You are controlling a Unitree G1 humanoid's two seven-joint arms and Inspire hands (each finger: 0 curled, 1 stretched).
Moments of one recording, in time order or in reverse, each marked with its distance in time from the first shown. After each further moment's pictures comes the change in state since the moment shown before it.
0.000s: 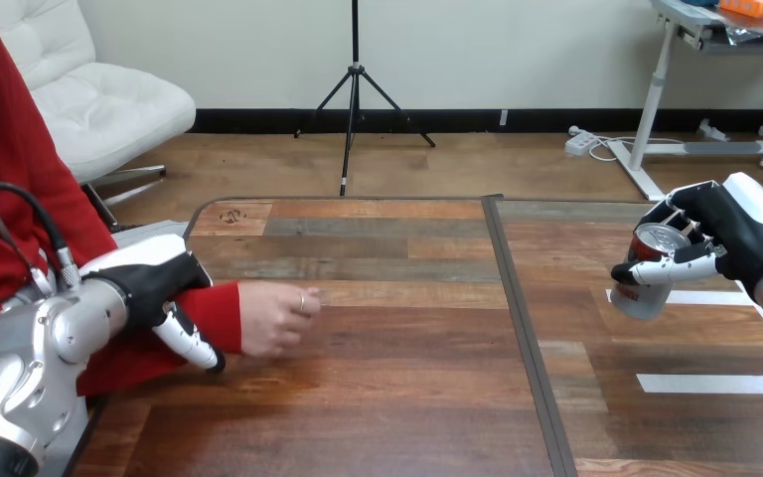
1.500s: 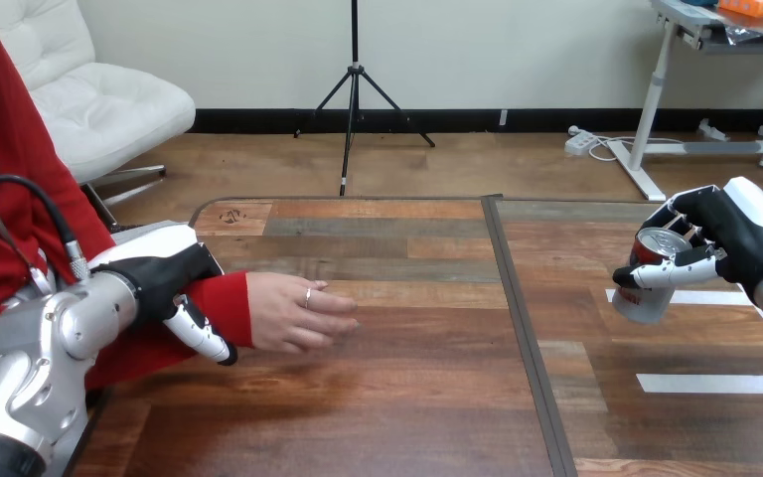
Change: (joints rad) left arm 0.000 -0.014 0.000 -0.035 -0.006 0.007 -0.002; right arm 0.000 0.004 0.004 0.000 -0.005 0.028 0.001
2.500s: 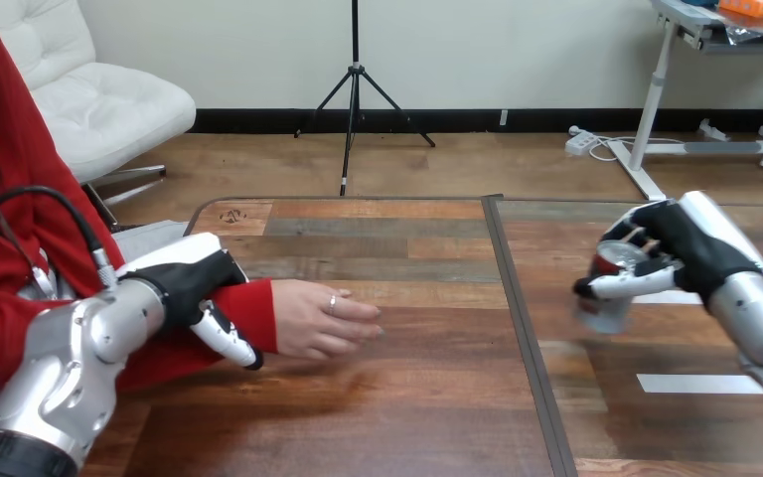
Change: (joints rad) left arm -0.001 -0.071 -0.001 0.001 0.006 0.033 -0.003; right arm 0.000 0.081 0.006 0.000 -0.004 0.025 0.003
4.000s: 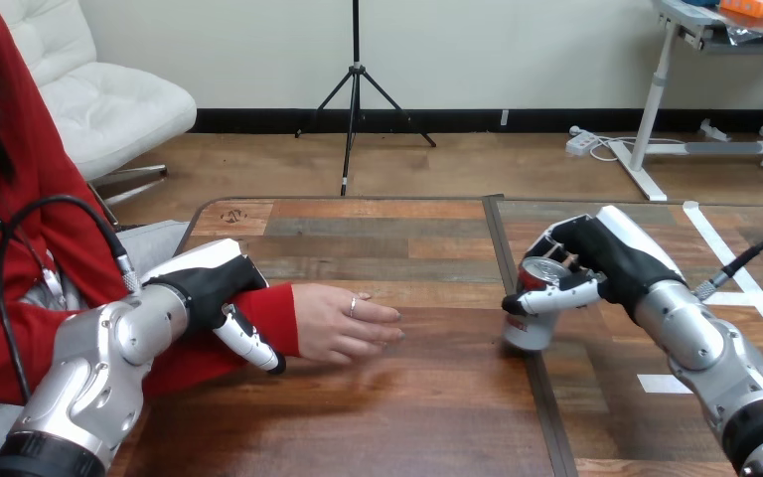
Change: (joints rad) left arm -0.006 -0.068 -0.004 0.008 0.009 0.038 0.000; right arm 0.000 0.136 0.006 -0.026 -0.037 0.008 0.036
